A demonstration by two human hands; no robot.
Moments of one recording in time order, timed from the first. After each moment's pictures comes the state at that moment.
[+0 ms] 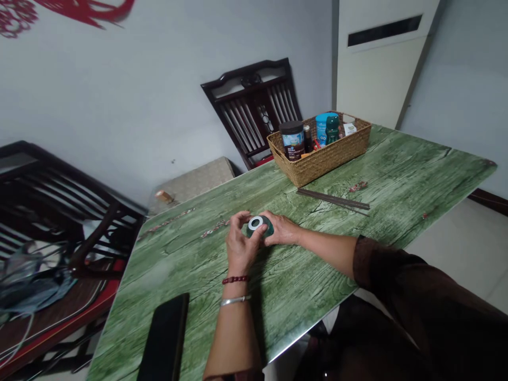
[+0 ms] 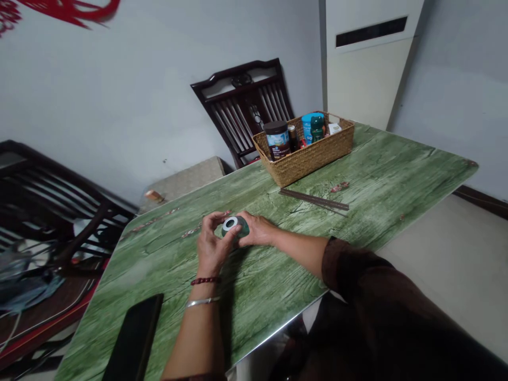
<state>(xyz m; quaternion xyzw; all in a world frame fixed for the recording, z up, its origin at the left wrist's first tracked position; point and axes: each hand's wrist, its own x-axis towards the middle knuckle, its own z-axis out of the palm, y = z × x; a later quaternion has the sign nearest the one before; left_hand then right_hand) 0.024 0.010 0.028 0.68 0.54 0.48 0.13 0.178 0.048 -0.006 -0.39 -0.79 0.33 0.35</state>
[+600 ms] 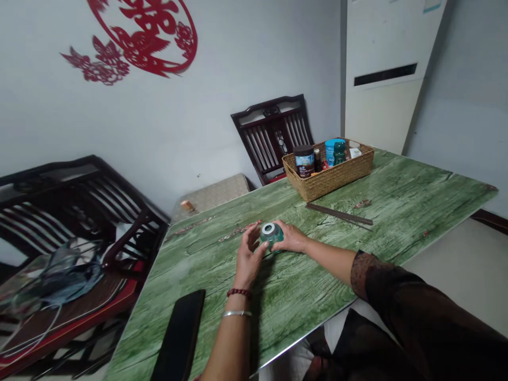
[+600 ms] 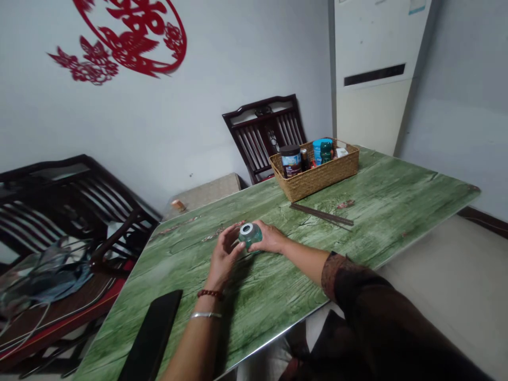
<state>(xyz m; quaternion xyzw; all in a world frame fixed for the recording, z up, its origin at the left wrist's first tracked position) 0.006 -0.016 0.025 0.59 0.47 0.55 0.35 0.175 0.051 -0.016 -0.40 -0.77 0.34 0.37</state>
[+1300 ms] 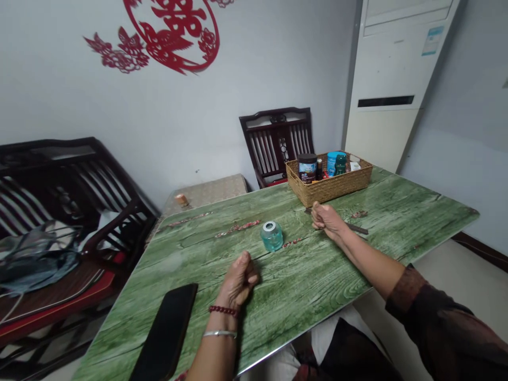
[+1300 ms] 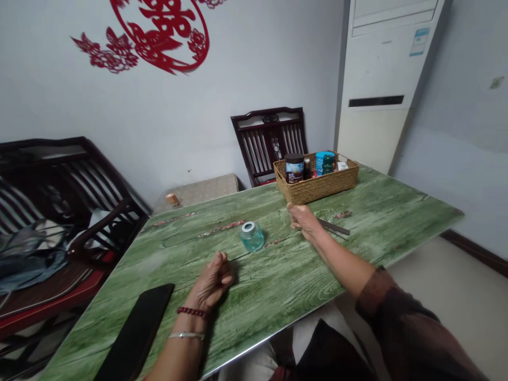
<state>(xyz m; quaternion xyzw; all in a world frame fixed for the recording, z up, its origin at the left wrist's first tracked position) -0.008 -0.065 0.018 0.31 0.44 0.56 0.63 0.273 0.026 0.058 -0.37 -0.53 0.56 0.52</state>
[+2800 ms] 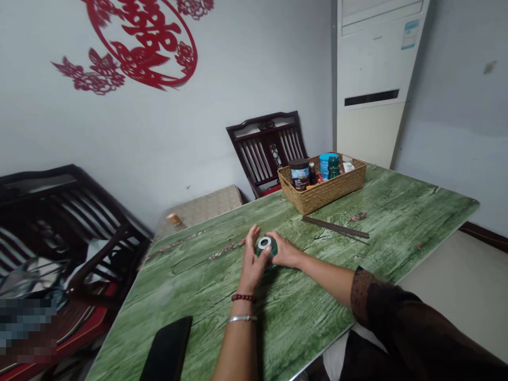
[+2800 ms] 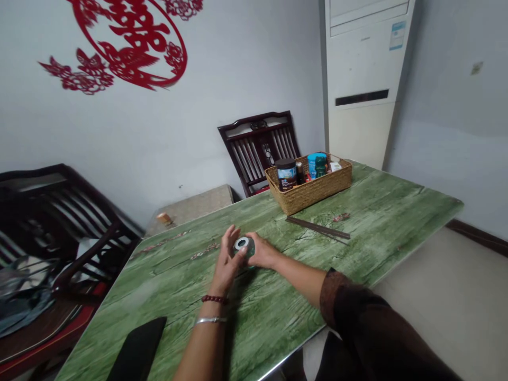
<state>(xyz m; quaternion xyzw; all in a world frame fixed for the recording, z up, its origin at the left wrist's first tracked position) 0.020 0.013 0.019 0.64 0.42 0.54 0.35 0.165 0.048 -0.001 -0.42 -0.72 0.39 0.38</state>
